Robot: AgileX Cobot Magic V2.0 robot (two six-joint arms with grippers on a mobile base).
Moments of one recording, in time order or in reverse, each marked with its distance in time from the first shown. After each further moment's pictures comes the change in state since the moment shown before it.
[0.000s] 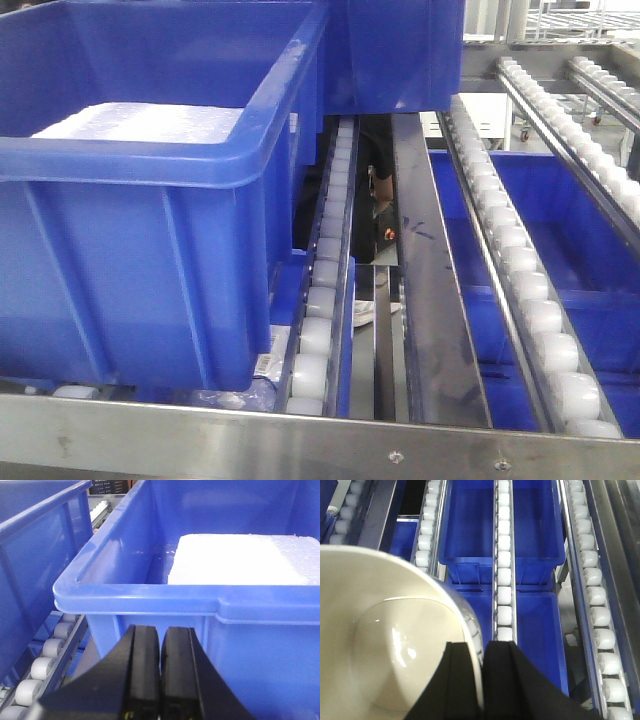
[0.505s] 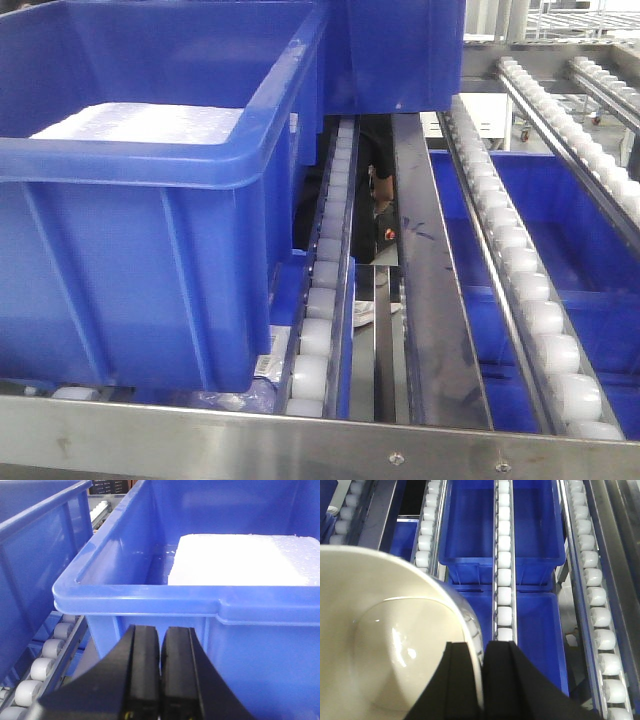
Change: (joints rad) left arm 0.000 0.000 0.000 0.000 0.000 0.000; right arm 0.000 0.000 0.000 0.000 0.000 0.000
